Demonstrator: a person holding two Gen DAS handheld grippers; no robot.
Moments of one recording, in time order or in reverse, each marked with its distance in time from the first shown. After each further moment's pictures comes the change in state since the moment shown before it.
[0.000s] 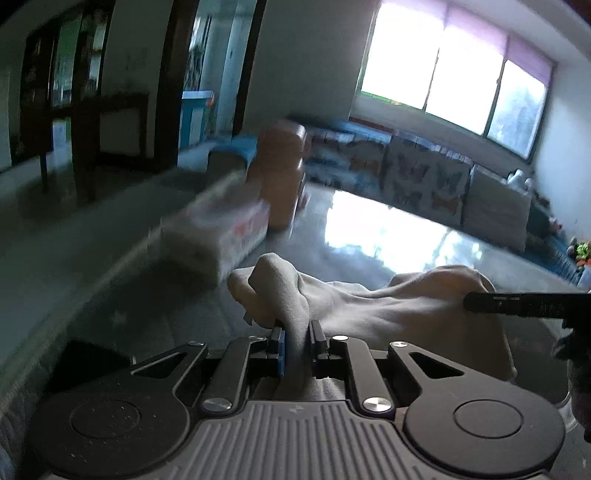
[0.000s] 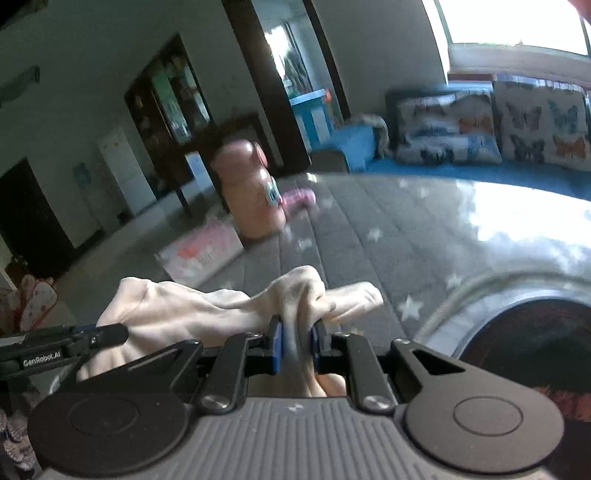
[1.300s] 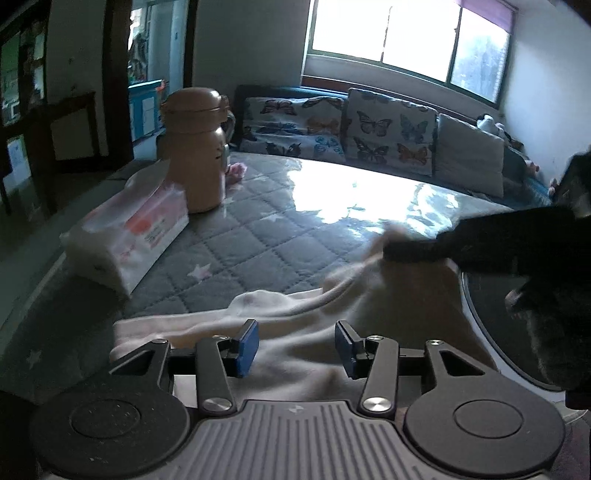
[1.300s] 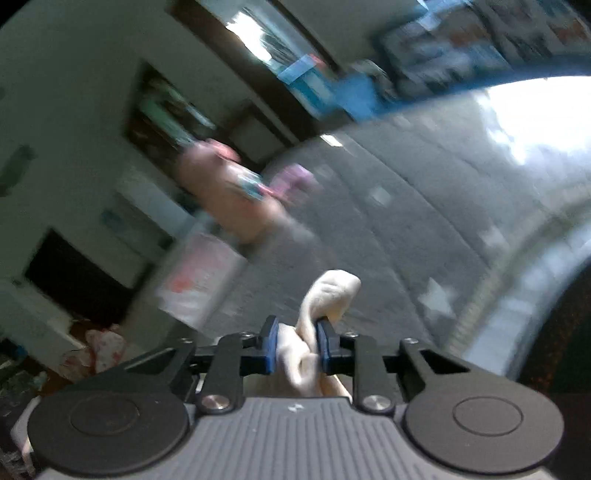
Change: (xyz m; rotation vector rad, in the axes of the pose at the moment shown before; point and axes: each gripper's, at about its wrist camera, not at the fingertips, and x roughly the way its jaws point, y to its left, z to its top) left arm 0.074 -0.061 0.014 0.176 0.079 -0.082; right arm 0.053 -0.057 0.017 0.233 -0.018 0.276
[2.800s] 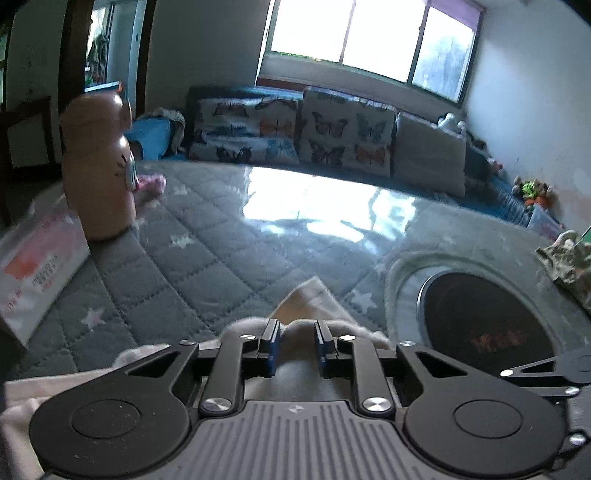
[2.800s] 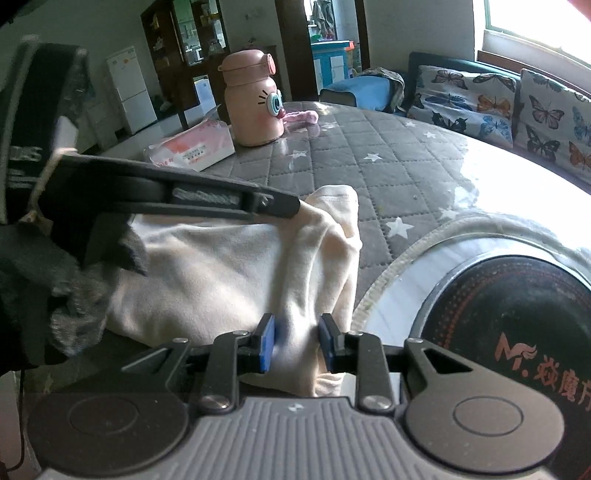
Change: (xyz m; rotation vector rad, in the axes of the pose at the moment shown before) left arm 0.061 -0.045 0.029 0.027 0.011 -0.137; right arm -0.035 0.053 -0.073 -0.383 0.208 -0.332
